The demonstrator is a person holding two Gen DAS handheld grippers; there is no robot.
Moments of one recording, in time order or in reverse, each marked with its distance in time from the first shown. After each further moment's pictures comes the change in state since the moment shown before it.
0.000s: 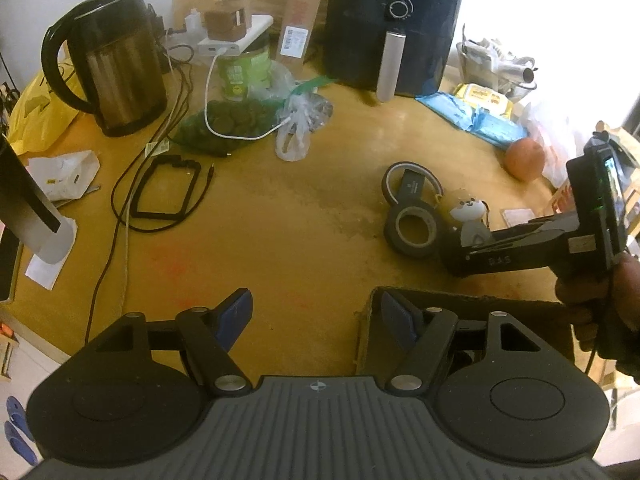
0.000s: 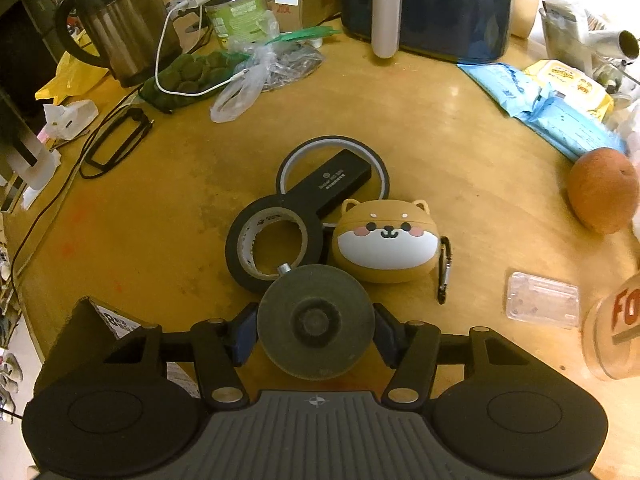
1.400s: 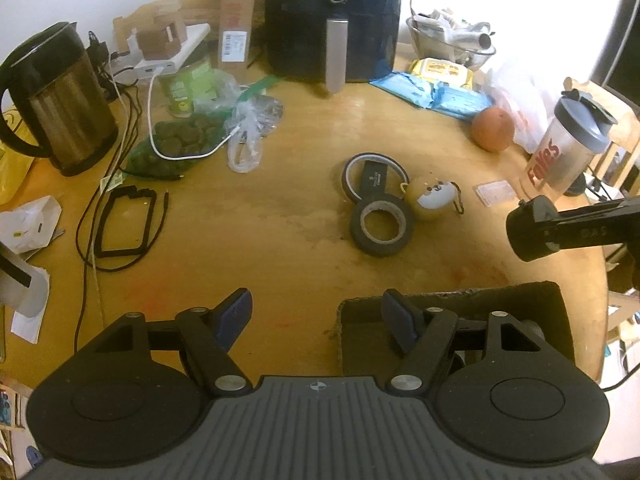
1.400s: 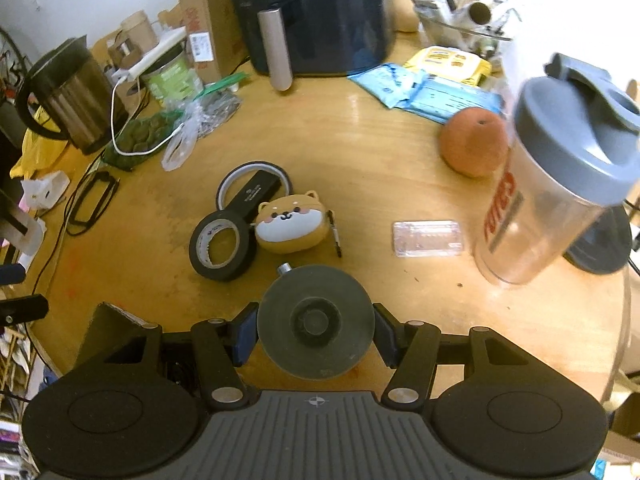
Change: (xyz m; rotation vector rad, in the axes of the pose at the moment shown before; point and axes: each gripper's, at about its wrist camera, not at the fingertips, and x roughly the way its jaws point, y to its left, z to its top) left arm 0.017 -0.022 0.014 0.166 0.022 -0.058; right arm -0.093 -0.043 -0.042 0.242 -0.073 -0.075
